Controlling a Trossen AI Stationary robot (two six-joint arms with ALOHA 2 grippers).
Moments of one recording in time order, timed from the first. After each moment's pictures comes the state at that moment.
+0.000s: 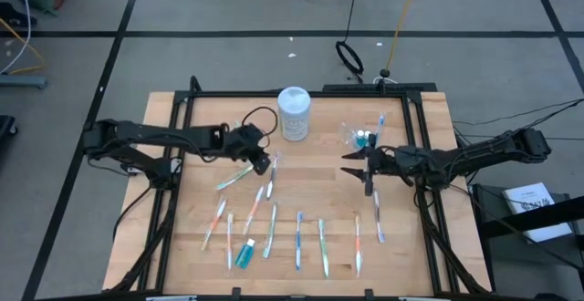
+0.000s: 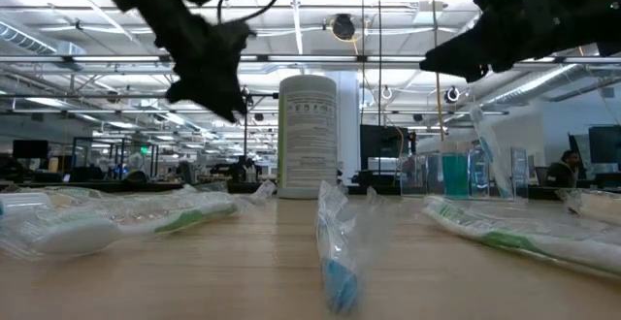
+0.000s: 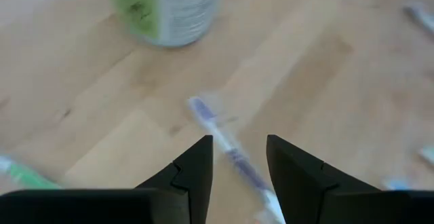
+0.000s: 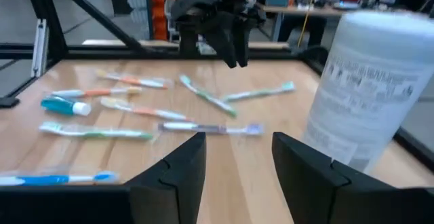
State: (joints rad) left arm 0.13 1.36 0.84 -0.35 -0.16 -0.60; right arm 0.08 0.86 0.27 0.41 0.21 0.01
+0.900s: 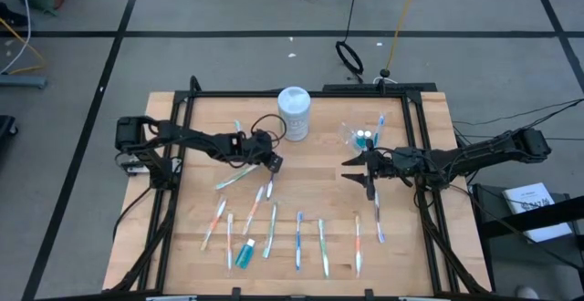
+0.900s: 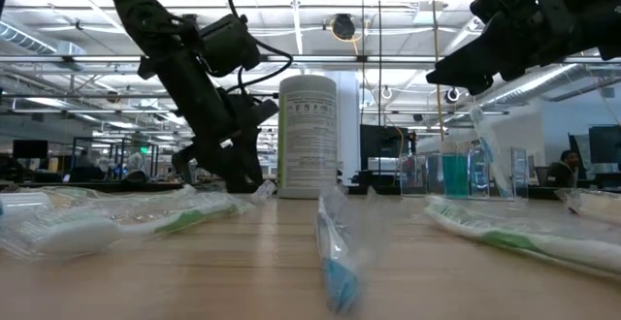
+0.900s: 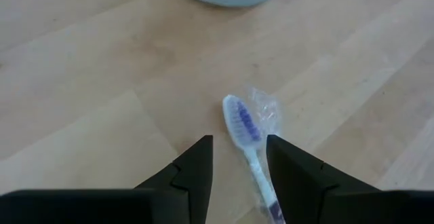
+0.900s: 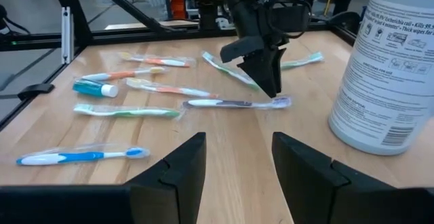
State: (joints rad) left arm 0.18 1.66 0.76 -0.02 -0.16 -0.78; right arm 0.08 0.86 0.27 0.34 0.13 0.09
